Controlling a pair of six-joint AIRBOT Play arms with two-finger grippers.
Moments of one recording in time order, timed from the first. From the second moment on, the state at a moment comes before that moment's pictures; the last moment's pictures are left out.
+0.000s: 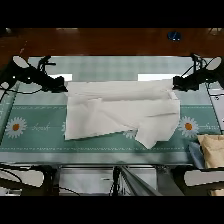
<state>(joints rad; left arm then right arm) 0.10 -1.66 1.35 1.05 -1.21 -1.34 -0.19 -1.61 1.33 -1.28 1.10 1.45</state>
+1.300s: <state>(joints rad) 0.26 -1.22 0.58 1.04 -1.30 -1.32 -0.50 -1.30 1.07 -1.14 1.42 1.25</state>
